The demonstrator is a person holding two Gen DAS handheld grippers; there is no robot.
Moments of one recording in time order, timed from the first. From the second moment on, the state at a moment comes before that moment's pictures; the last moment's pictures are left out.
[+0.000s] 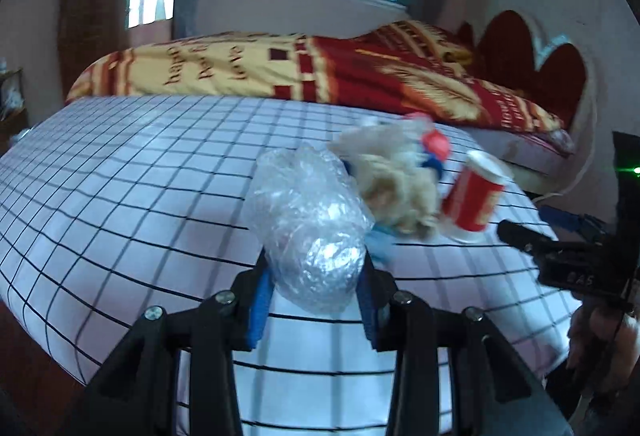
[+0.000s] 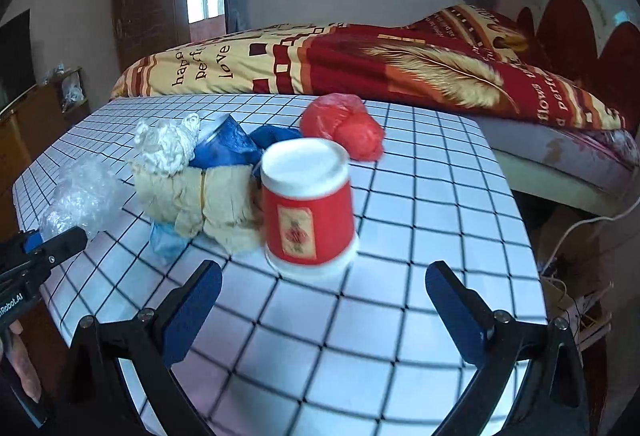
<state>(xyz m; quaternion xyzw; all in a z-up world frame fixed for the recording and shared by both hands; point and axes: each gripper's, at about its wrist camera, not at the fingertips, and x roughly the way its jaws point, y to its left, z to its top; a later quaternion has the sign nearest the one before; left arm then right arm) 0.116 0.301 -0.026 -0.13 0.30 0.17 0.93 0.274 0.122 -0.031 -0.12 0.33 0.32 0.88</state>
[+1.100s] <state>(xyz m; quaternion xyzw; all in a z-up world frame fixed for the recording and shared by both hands) 0.105 0.208 -0.003 -0.09 0.30 0.09 0.95 0.214 0.011 0.008 -0.09 0.28 0.27 0.92</state>
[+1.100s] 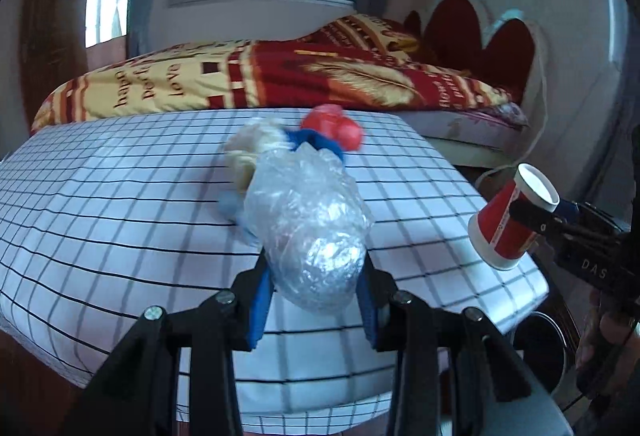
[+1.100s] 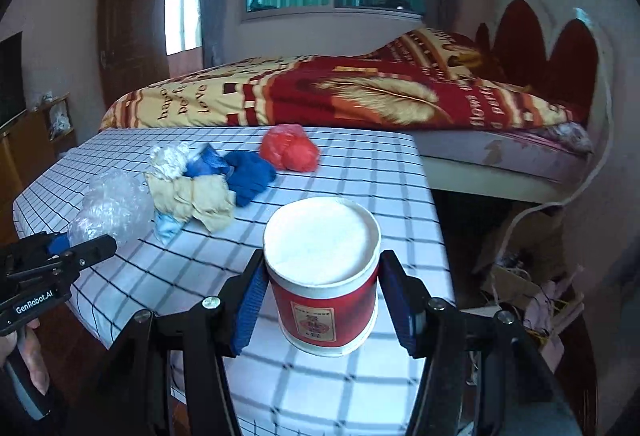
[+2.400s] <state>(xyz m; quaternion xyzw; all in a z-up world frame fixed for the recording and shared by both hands) 0.129 -0.011 -0.021 0.01 0.33 -0.12 0.94 0.149 -0.279 -0.014 -0.02 0.32 0.06 0.95</state>
